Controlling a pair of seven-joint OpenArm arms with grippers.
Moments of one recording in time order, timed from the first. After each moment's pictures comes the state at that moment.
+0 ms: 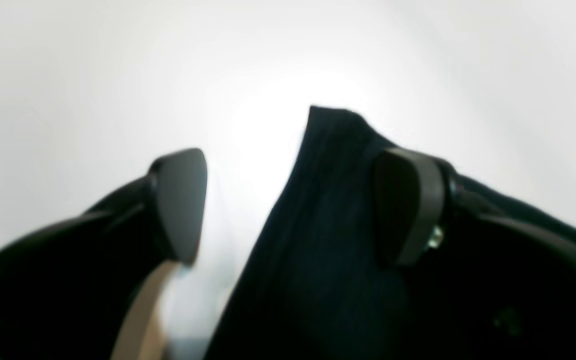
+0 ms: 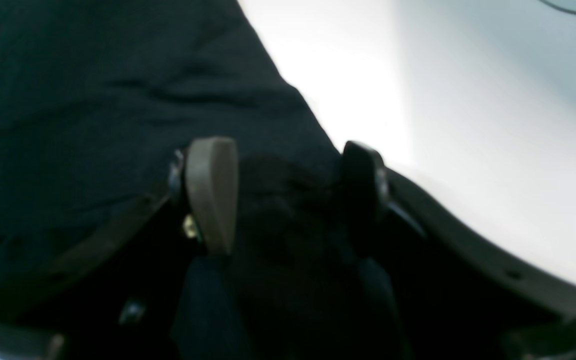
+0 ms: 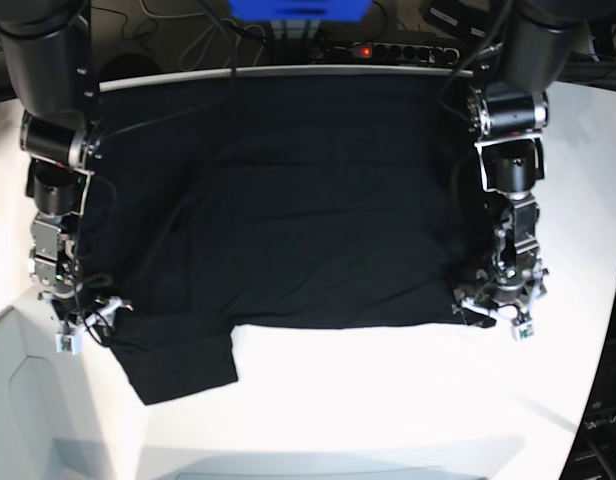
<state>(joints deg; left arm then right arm) -28.0 -15.6 -9.1 40.4 -12.4 0.9 19.5 34.4 18.5 13.6 25.3 -1.0 21.4 -7.6</state>
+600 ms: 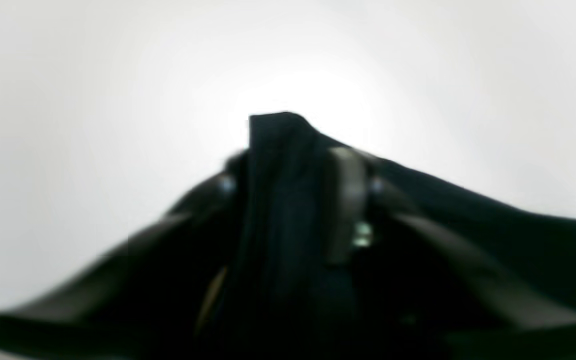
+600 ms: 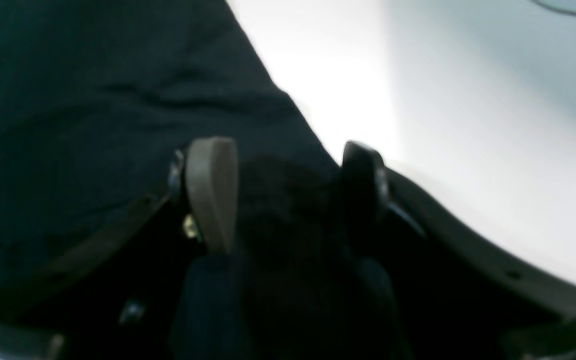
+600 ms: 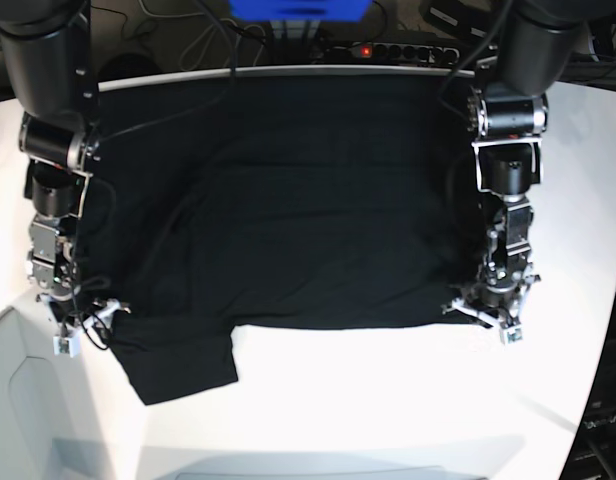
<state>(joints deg) -28.3 -15.4 -4.8 38.9 -13.6 0.7 17.4 35.0 18.7 13.9 25.6 -1.0 21.4 -8.3</state>
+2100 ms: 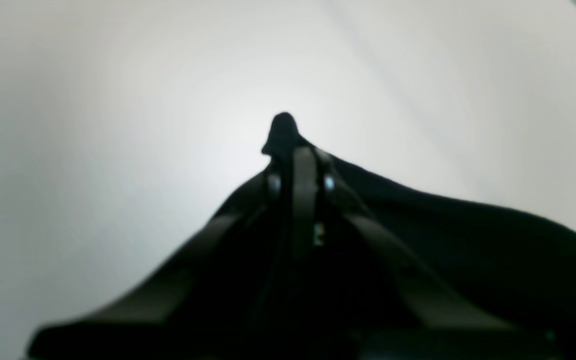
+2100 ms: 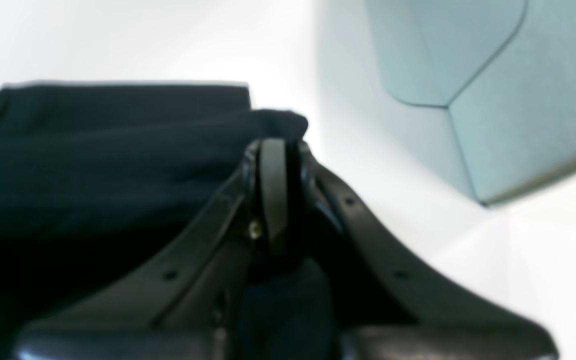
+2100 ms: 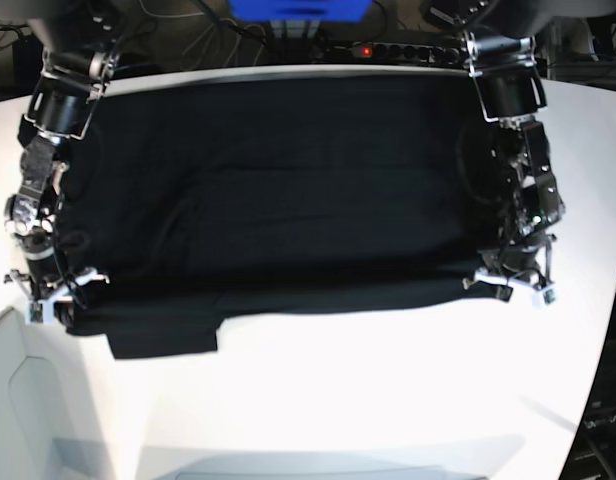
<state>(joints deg) -7.2 -14.6 -17.1 78.7 -25.0 1.1 35.0 11.2 15.9 23.9 68.8 -0.8 25.8 -12.9</state>
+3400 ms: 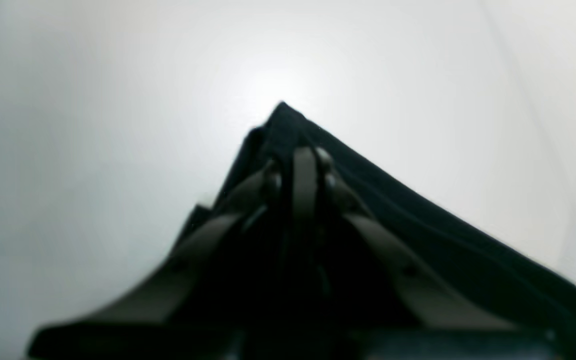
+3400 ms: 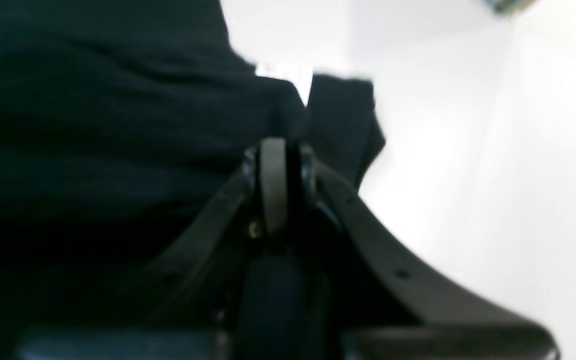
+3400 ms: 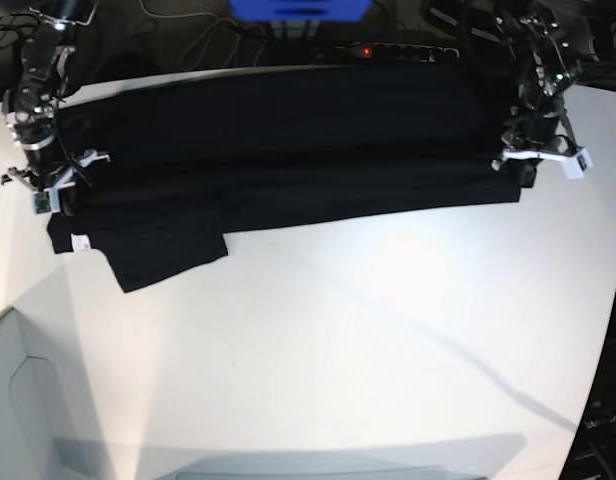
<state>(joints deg) 26.9 -9.9 -32.1 103.8 -41.6 0.7 35.3 -17.1 14.8 28.7 87.1 -0.6 29.9 -13.8</state>
